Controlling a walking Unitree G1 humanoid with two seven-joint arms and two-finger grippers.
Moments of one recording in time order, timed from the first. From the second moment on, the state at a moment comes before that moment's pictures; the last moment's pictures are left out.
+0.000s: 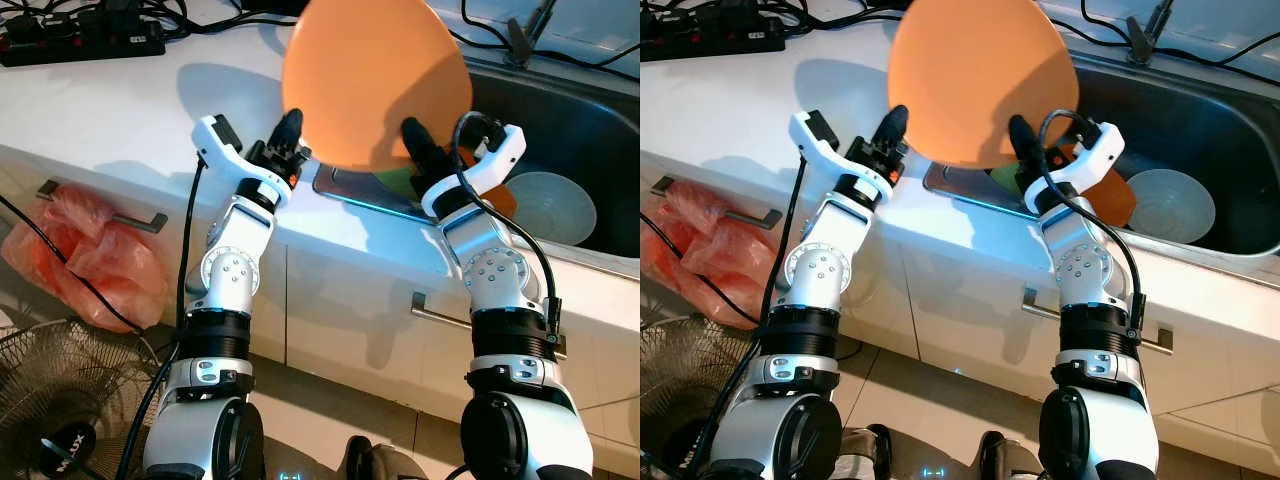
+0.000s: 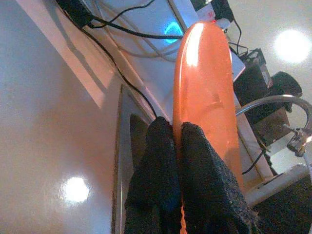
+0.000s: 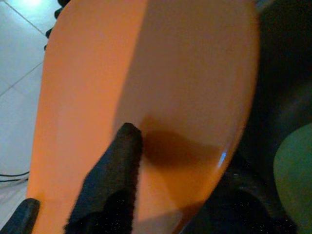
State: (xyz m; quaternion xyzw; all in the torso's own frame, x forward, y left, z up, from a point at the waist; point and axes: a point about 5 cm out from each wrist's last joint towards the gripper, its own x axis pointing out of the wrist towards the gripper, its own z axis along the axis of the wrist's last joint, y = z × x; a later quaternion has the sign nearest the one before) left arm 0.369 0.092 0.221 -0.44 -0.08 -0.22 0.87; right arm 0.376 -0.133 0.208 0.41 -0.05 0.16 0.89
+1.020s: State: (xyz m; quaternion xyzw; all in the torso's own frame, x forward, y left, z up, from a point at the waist) left arm 0.367 0.078 0.208 -0.38 -0.04 -0.22 0.90; right arm 0.379 -0.139 0.218 0.50 -0.07 0.15 0.85
